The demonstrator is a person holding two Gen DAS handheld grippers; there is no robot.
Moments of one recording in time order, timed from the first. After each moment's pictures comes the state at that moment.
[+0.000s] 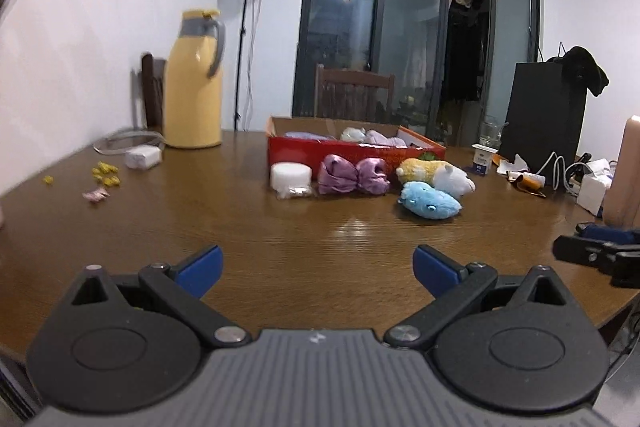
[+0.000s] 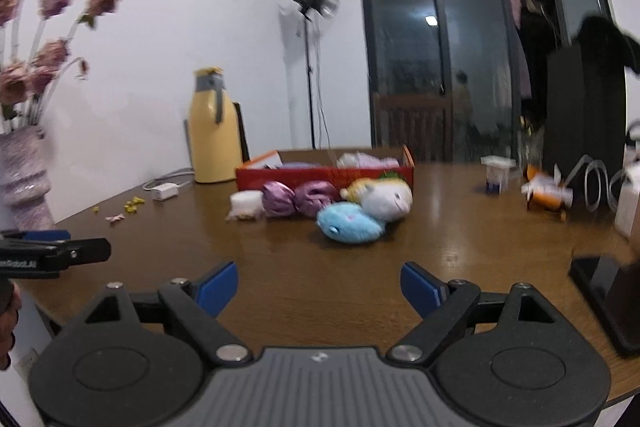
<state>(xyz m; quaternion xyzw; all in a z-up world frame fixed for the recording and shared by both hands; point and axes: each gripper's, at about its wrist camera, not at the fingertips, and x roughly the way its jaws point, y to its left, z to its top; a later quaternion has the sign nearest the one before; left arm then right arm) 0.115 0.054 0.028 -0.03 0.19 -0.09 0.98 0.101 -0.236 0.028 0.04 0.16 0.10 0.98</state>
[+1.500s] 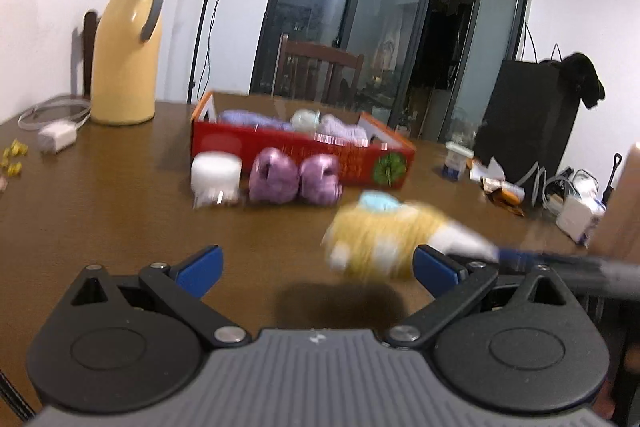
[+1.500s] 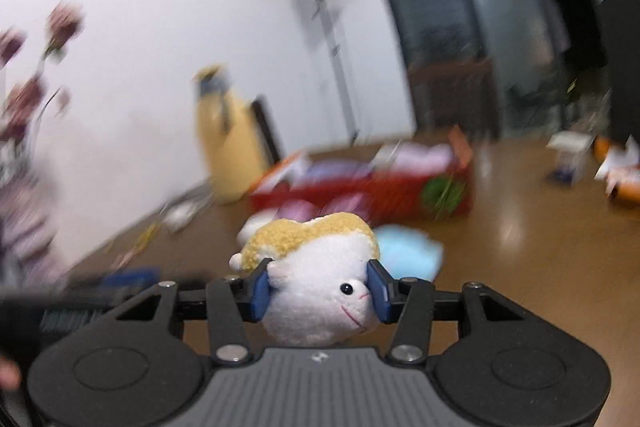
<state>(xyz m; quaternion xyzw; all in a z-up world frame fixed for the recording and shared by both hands) 0.203 0.011 0.019 -0.07 0.23 -0.15 0.96 0.206 -0.220 0.022 0.07 0.21 0.20 0.95</state>
